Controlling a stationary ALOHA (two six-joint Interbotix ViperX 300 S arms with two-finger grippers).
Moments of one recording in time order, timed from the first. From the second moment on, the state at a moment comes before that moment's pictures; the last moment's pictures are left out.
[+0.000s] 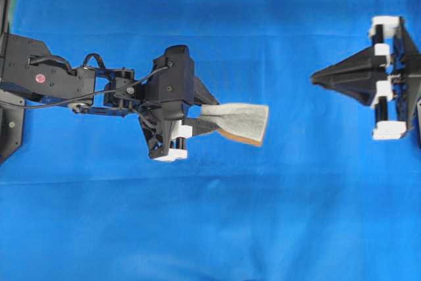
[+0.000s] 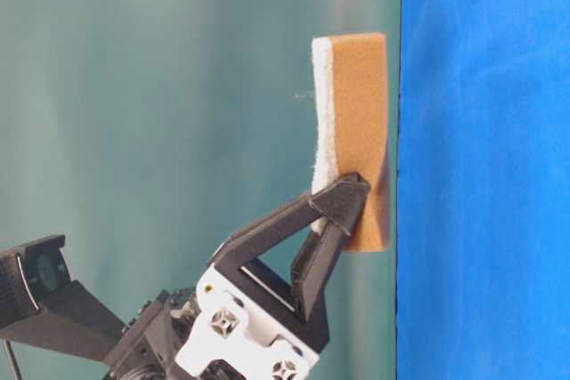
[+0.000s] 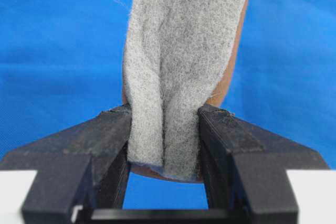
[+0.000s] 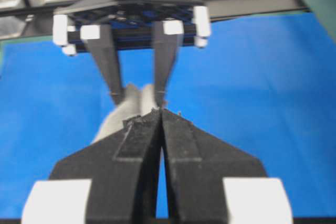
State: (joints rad) left arm -0.02 -0.07 0.64 -0.03 -0.05 0.01; right arm -0.03 -0.68 1.05 0.01 -0.26 0.09
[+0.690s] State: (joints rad) left arm -0.02 -0.07 0.64 -0.03 -0.05 0.01; right arm 0.01 -0.33 0.81 0.03 -0.17 0.19
